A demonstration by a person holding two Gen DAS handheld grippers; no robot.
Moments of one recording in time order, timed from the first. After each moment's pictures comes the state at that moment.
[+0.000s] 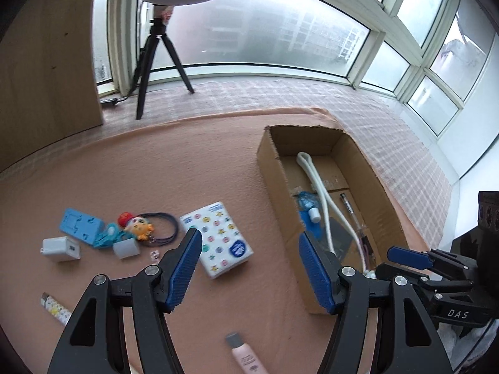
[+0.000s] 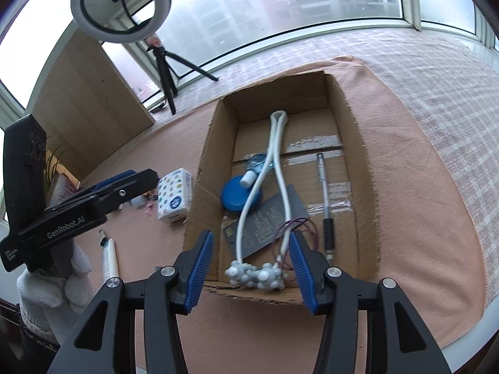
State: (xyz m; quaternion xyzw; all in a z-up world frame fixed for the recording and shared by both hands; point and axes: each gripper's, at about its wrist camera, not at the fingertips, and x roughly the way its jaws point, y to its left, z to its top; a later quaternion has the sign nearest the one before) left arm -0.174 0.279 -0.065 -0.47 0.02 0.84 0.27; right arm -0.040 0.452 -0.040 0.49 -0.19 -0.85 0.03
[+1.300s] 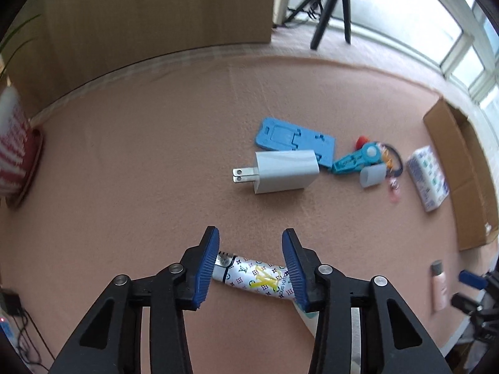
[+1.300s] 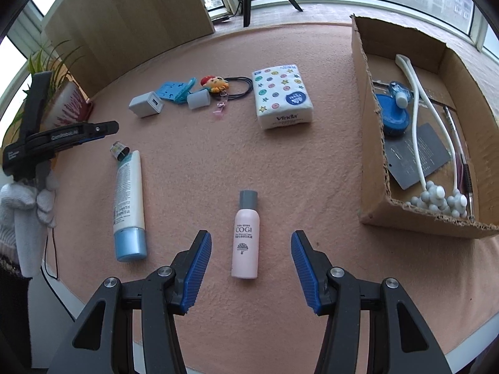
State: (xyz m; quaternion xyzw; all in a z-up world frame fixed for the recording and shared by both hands) left arm -0.233 0.061 -0.143 -0.56 0.06 0.81 0.14; right arm -0.031 0.299 -0.092 0.57 -0.11 -0.81 0.08
